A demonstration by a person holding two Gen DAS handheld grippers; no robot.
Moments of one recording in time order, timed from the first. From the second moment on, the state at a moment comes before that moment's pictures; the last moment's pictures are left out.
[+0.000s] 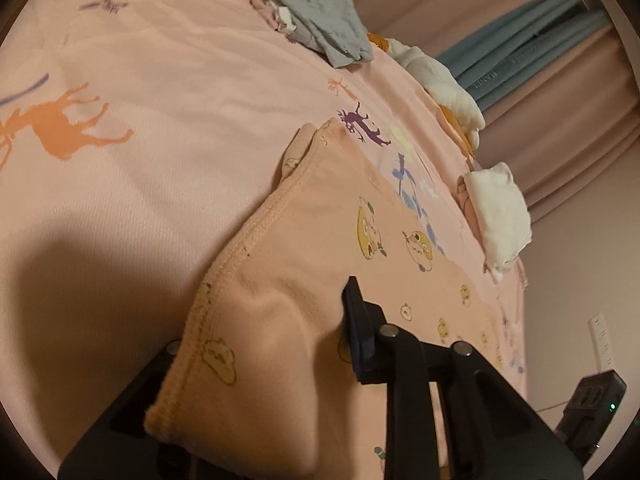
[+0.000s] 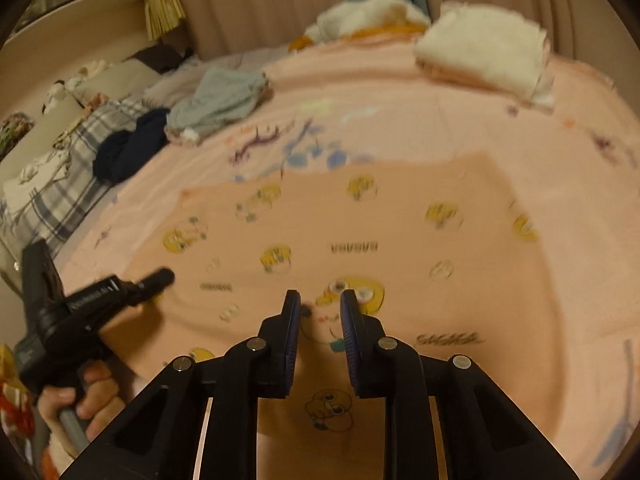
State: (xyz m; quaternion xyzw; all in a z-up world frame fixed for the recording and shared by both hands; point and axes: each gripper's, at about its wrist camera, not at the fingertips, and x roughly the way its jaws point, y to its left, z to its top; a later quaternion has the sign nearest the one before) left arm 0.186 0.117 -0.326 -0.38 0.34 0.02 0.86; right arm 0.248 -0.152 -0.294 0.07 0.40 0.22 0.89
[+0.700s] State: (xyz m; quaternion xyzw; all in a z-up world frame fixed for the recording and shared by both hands) left arm 0.182 0.072 -0.275 -0.32 0.32 0.01 0.89; right arm 0.251 -0.179 -0.311 0.19 0.39 0.35 0.83
